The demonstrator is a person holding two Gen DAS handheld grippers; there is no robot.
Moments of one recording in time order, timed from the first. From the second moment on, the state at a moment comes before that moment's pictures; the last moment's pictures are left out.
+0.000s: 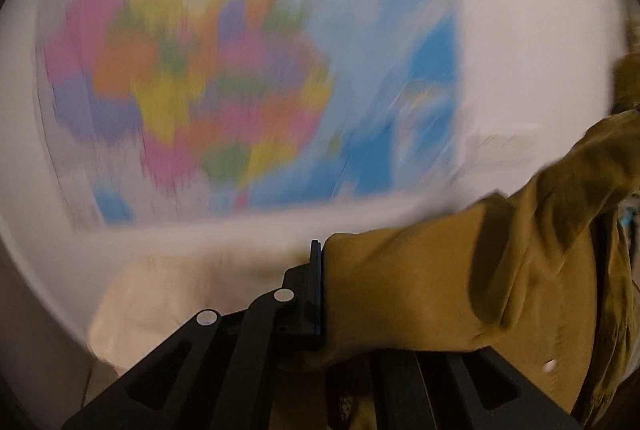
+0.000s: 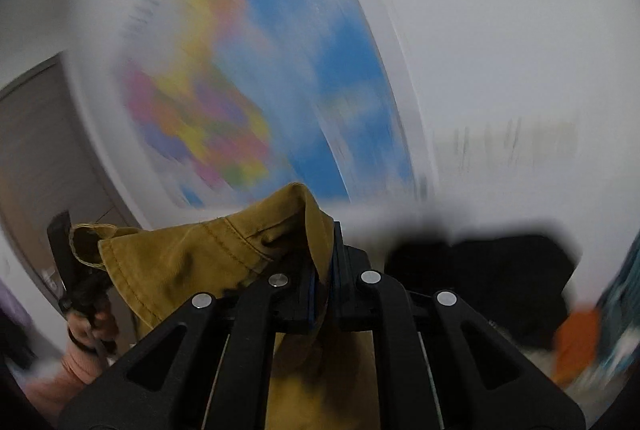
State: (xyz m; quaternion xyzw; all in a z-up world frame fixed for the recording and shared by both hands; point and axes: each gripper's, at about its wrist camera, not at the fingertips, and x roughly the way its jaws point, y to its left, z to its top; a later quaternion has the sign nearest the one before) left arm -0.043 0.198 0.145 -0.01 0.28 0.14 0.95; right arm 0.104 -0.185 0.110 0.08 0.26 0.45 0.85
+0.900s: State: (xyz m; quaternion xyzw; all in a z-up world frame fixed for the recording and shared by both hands) left arm 0.026 0.285 0.001 -0.07 0.41 0.16 0.89; right arm 0.232 -0.089 -0.027 0.01 0.38 0.35 0.86
